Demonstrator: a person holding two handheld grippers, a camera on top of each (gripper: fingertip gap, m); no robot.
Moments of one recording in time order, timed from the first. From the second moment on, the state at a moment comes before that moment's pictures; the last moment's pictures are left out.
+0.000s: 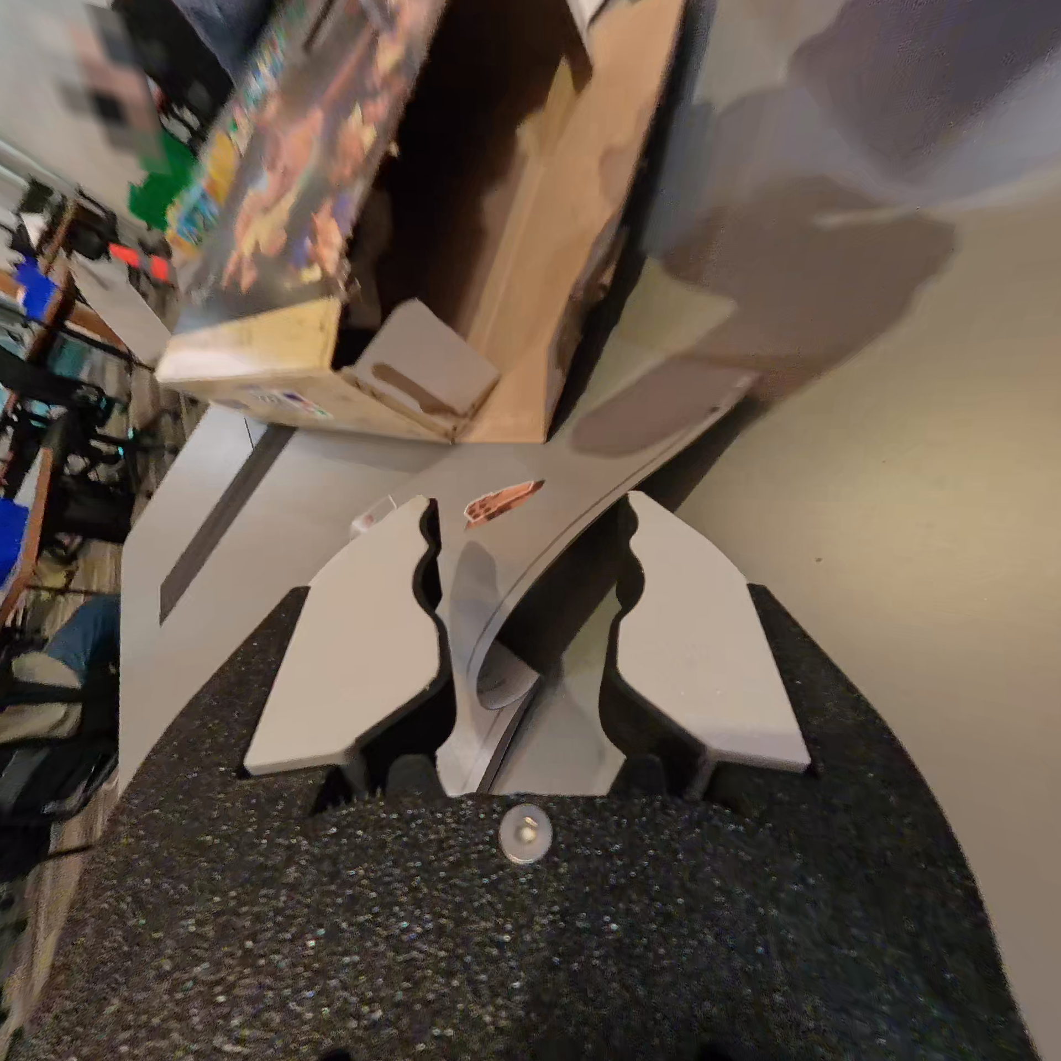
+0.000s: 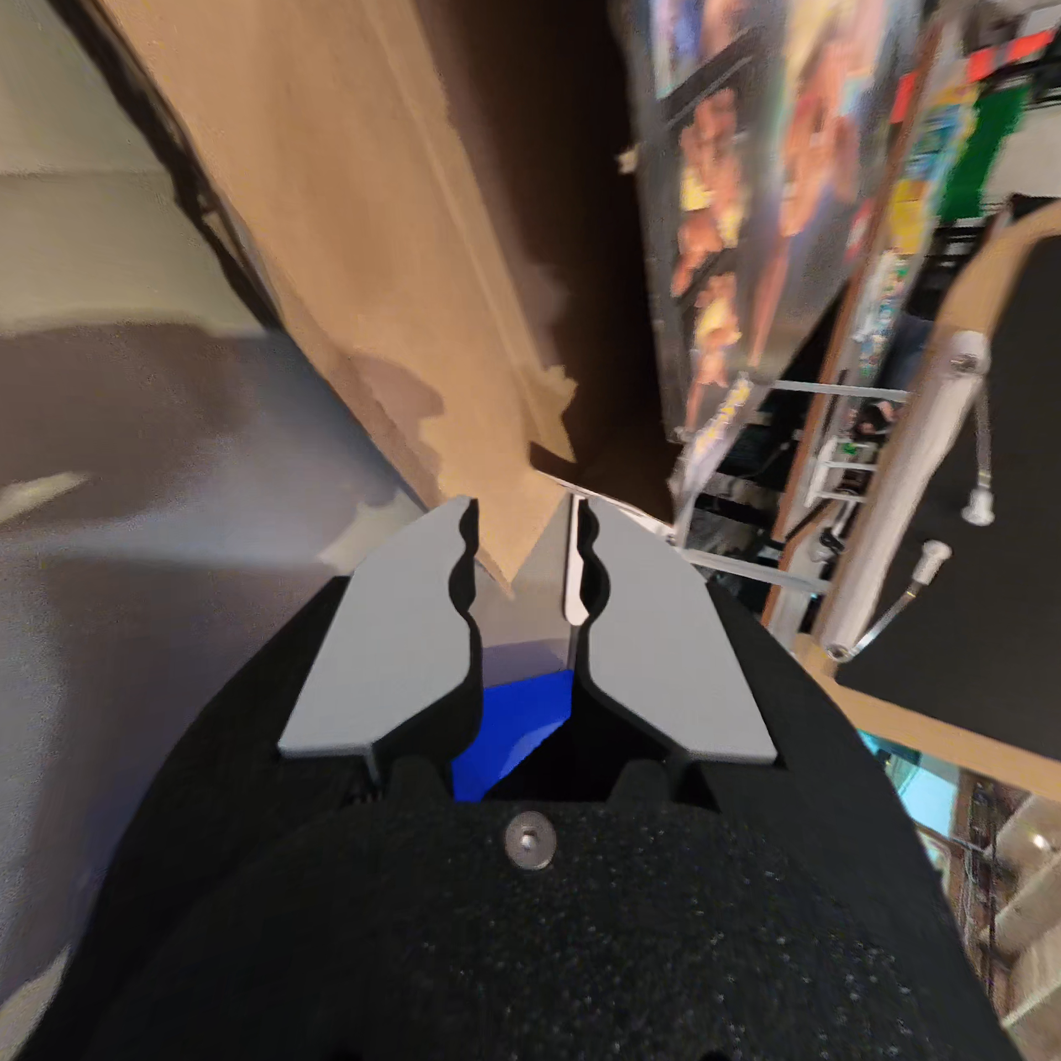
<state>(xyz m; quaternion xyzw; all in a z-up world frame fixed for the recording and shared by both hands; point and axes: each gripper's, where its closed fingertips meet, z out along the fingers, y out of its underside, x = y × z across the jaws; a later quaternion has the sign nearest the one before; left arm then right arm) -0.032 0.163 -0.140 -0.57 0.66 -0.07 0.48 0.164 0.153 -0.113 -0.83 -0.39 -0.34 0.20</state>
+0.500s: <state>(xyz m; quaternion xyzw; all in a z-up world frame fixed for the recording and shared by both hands) 0.004 0.086 -0.134 -0.53 0.70 -0.24 0.40 0.108 0.092 -0.089 -0.85 -0.30 -0.20 0.38</state>
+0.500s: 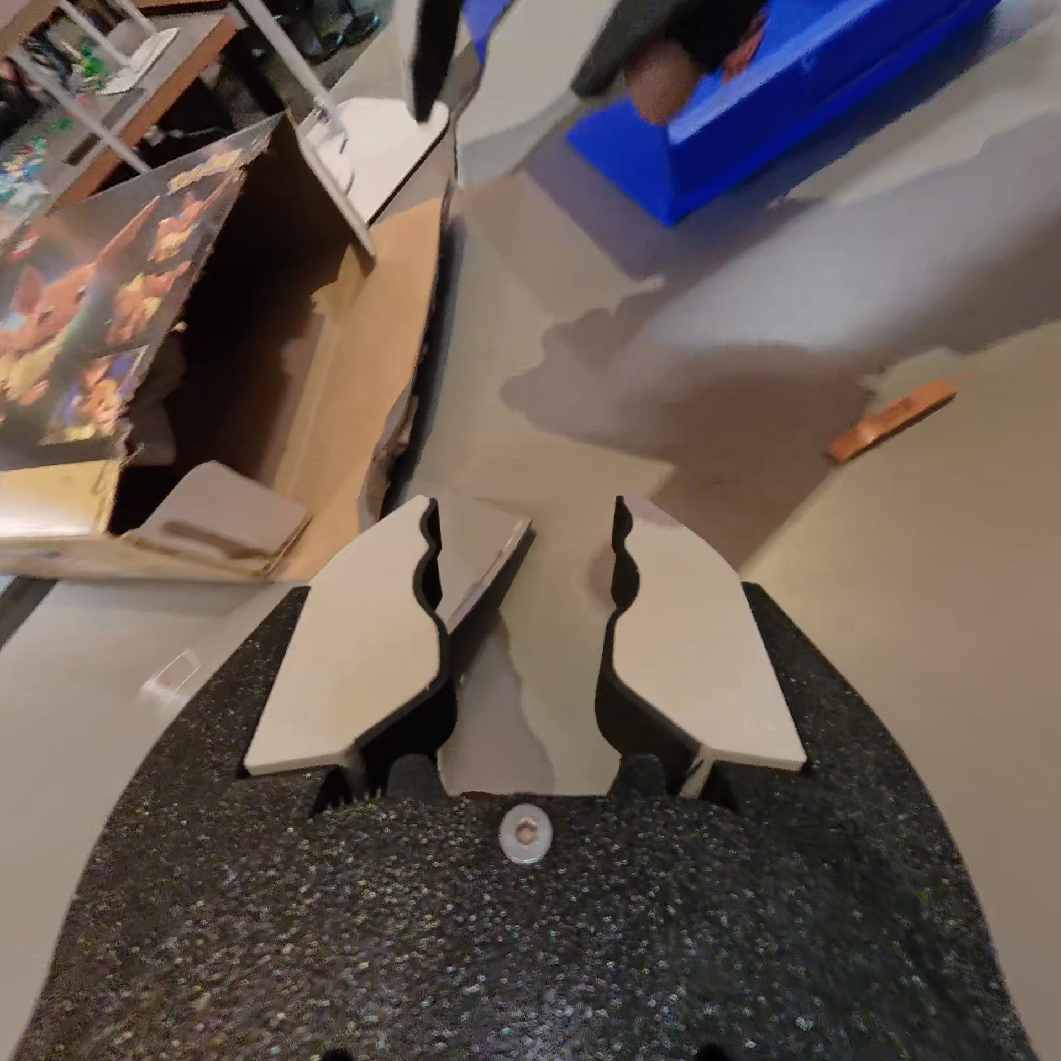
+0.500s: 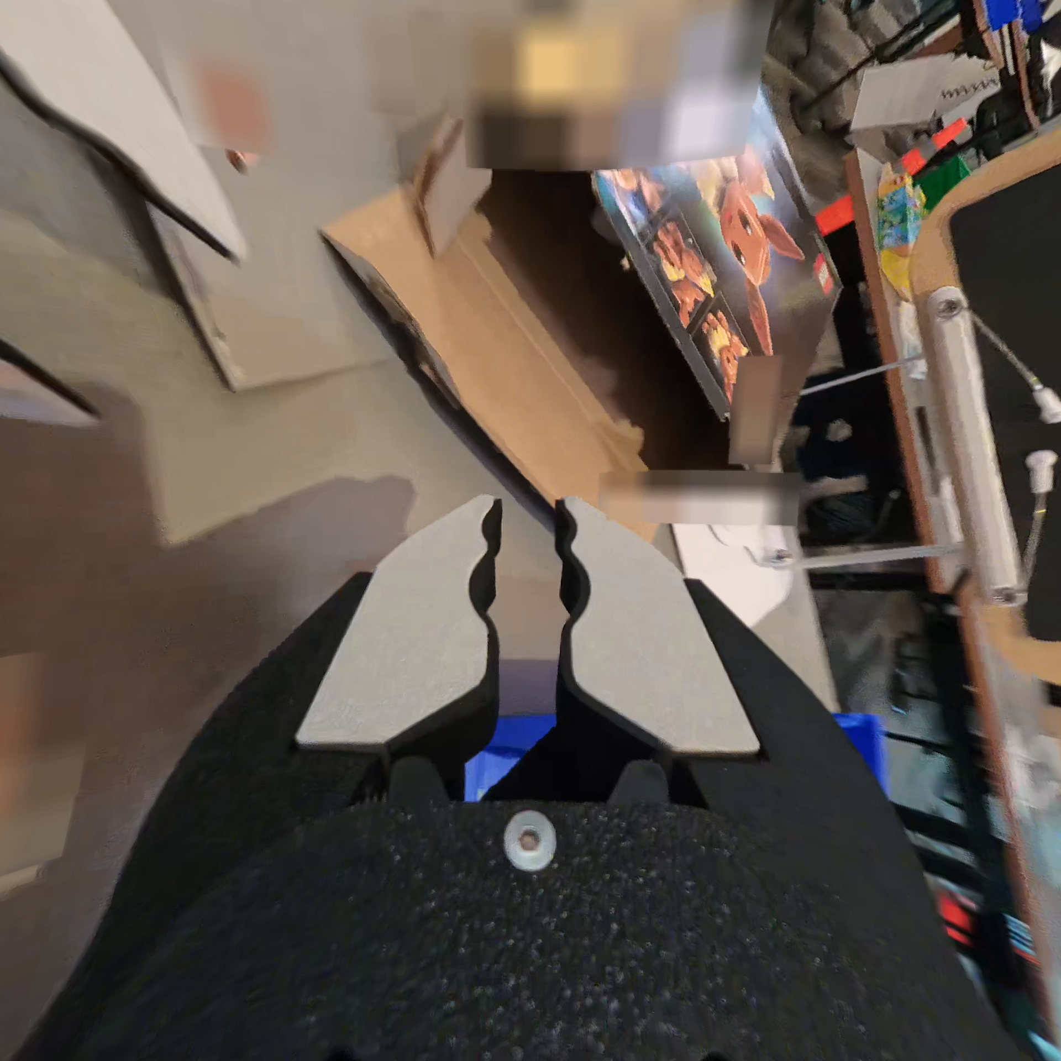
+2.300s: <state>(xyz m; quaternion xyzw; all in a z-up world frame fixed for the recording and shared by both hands) 0.076 0.026 -0.112 -0.43 0.64 -0.41 0.49 0.080 -0.016 -0.138 -0.82 -0.18 0.02 0.55</state>
